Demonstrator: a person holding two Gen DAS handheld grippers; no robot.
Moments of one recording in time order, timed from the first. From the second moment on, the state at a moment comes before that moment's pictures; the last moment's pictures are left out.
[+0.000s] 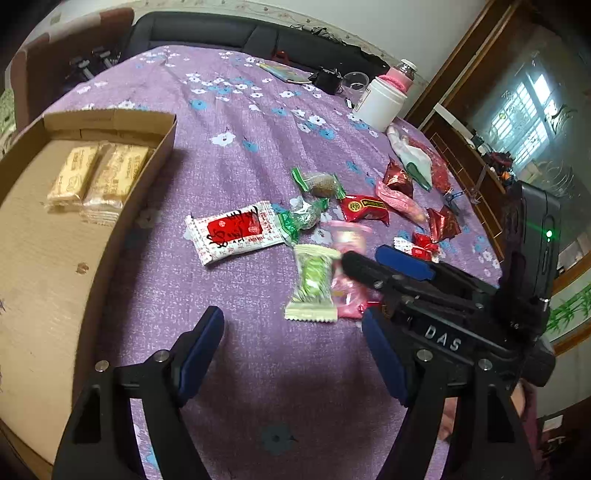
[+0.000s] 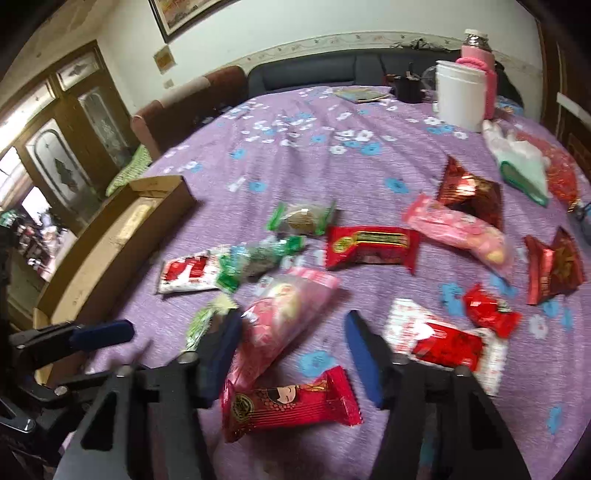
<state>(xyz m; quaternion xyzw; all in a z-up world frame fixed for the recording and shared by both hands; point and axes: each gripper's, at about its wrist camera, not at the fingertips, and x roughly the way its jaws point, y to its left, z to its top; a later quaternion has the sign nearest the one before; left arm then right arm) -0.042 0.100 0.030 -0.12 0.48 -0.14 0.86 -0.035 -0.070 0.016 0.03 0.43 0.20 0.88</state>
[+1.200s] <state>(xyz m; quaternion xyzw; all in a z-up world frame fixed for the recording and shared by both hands) -0.073 0.115 0.057 -0.06 0.42 -0.14 0.90 -0.025 -0.082 0.017 0.06 0.47 0.13 0.87</state>
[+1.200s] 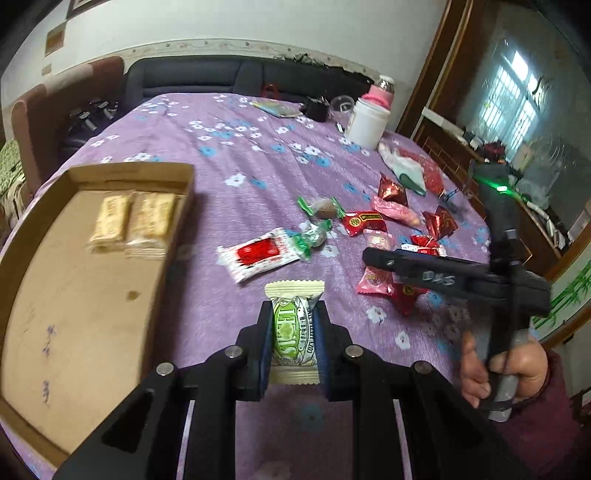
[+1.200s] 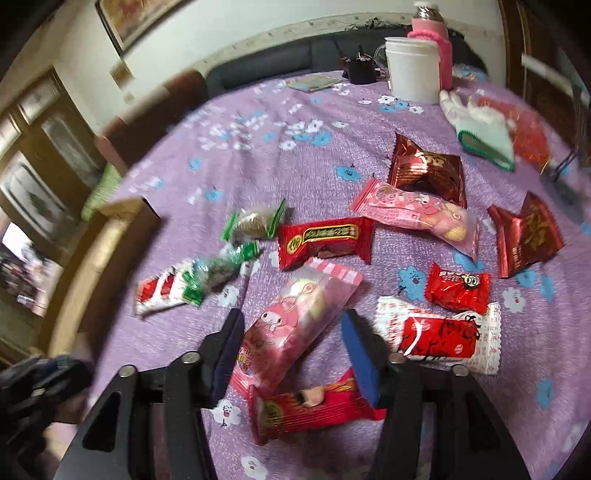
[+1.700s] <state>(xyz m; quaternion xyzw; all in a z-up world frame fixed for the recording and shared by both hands) -0.107 0.226 0.076 -0.15 0.38 -0.09 0.91 -0.046 -0.060 0.040 0.02 0.46 0.09 0.88</state>
